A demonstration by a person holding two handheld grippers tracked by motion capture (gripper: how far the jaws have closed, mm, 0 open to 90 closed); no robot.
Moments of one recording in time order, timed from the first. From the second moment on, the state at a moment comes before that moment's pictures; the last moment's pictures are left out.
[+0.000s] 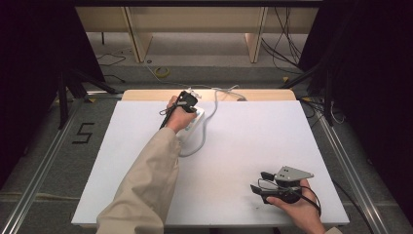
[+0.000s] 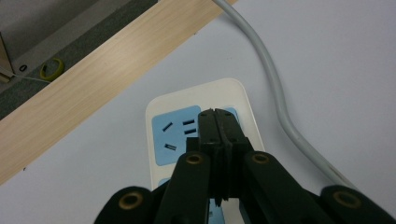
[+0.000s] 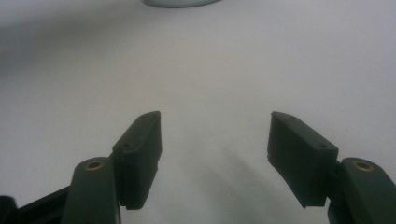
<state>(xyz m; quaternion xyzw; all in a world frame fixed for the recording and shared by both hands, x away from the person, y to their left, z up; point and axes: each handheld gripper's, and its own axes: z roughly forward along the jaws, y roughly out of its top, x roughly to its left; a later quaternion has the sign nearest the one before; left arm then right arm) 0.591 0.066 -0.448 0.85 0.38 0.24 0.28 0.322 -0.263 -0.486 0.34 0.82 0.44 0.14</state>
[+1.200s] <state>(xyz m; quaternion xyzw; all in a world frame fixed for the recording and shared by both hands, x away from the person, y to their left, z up) 0.597 0.050 -0.455 0.84 0.38 0.24 0.29 0.321 -0.263 -0.485 0.34 0.82 0.44 0.14</state>
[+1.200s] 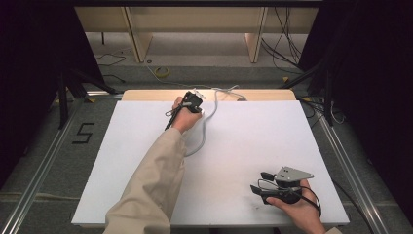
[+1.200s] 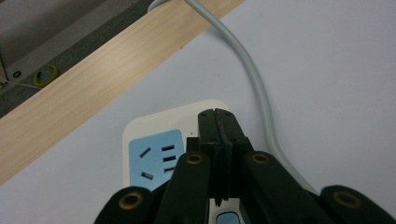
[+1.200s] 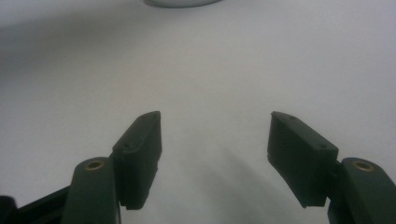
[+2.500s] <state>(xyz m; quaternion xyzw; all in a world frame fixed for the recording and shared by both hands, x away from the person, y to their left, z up) 0.602 0.055 -0.455 0.85 0.39 0.23 0.27 0.322 -0.263 -0.485 0.34 0.82 0.44 0.14</state>
